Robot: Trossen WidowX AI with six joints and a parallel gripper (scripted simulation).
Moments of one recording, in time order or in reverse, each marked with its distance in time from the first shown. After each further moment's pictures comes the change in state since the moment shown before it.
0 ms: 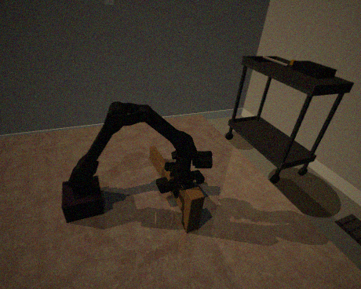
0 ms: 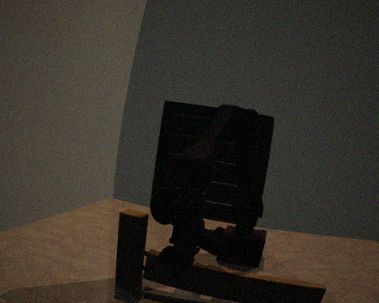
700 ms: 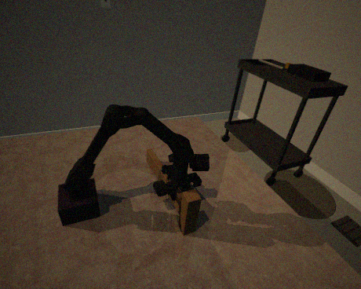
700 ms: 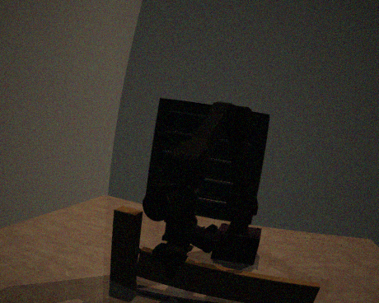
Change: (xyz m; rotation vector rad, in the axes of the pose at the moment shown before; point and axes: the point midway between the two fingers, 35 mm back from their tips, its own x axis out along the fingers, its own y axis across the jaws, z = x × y) arm 0.000 -0.001 -0.003 -0.004 0.000 -0.009
